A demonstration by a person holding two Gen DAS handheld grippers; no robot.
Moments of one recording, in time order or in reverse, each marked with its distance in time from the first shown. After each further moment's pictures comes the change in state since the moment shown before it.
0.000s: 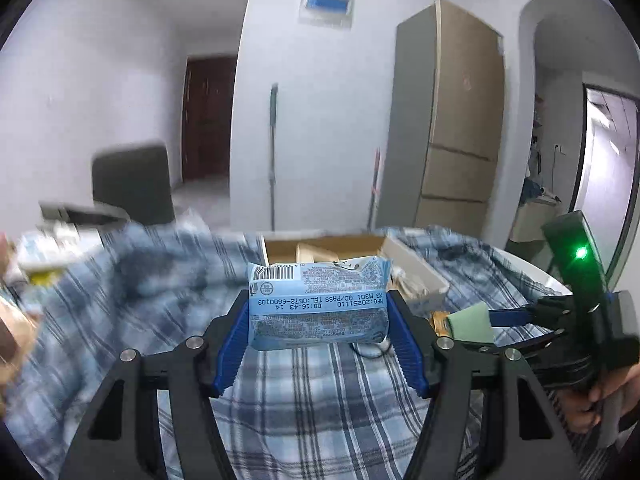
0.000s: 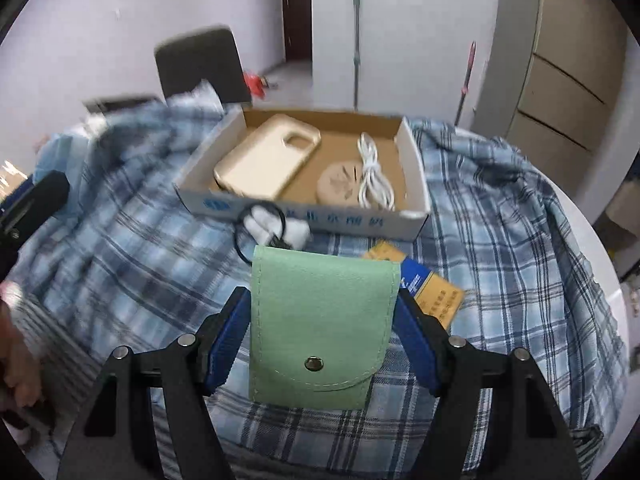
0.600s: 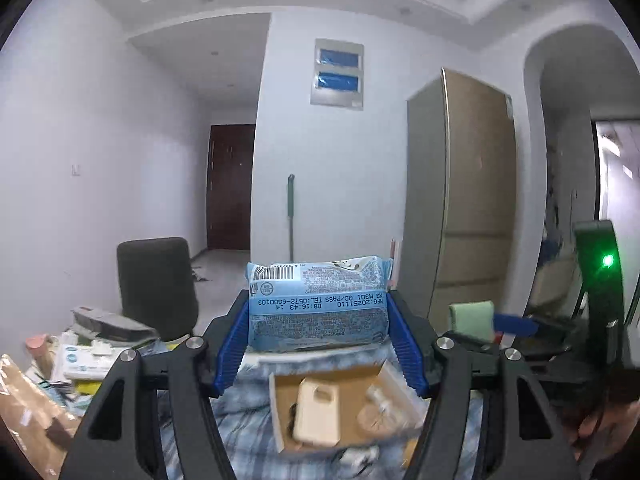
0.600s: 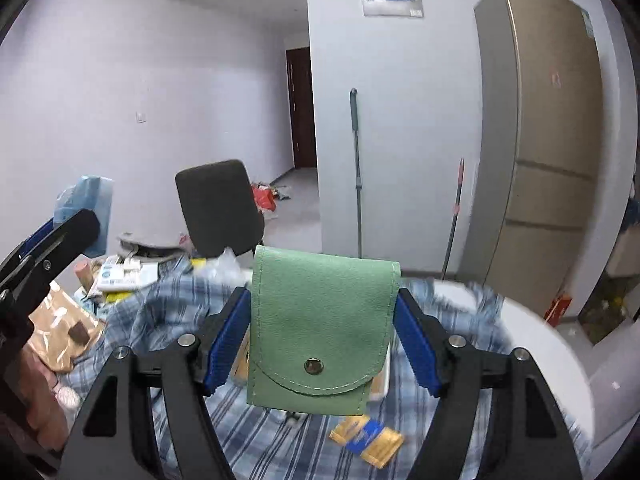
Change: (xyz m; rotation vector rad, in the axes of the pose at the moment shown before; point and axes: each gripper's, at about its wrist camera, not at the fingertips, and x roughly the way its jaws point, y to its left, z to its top) left arm -0.046 -0.042 0.158 -0.025 -0.233 0.093; right arm -0.128 -0.007 0.136 0.006 -0.388 0.015
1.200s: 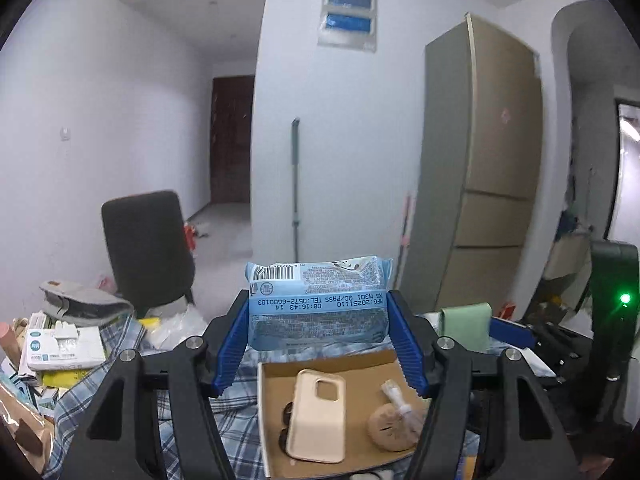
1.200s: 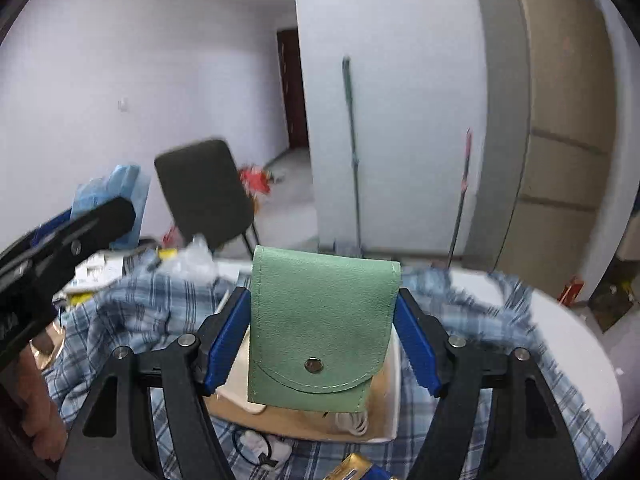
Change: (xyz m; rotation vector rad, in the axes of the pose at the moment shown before) left arm 0.135 0.005 -0.032 -0.003 0.212 0.048; right arm 0.124 -0.021 -0.027 0.043 0.122 0.022
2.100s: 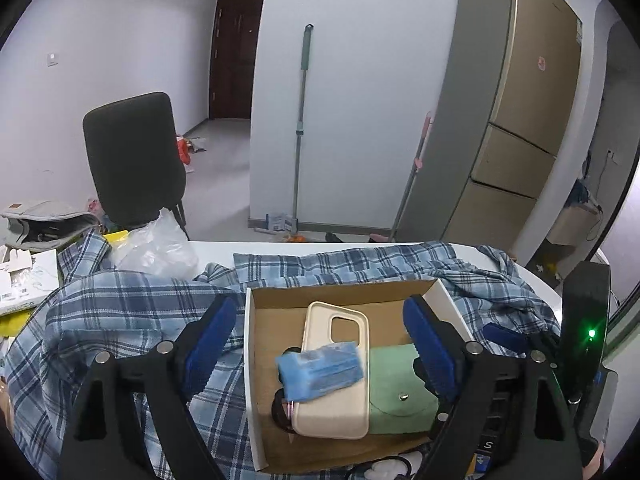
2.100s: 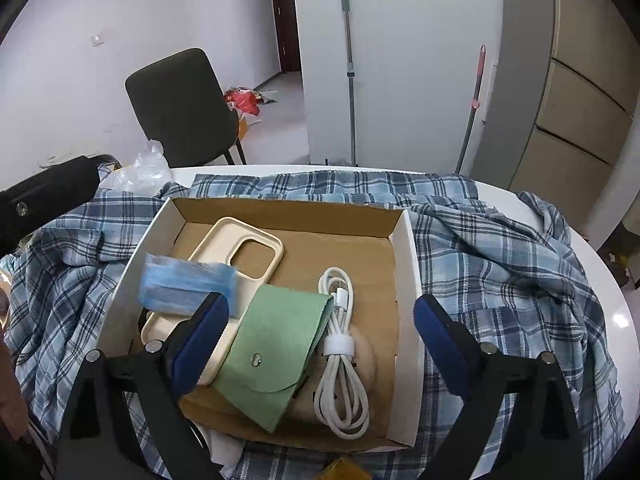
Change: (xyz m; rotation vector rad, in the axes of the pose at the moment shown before) left arm 0.097 0.022 -0.050 -0.076 0.300 -0.029; right arm 0.095 -0.021 -0.054 -0.013 0.260 -0.038
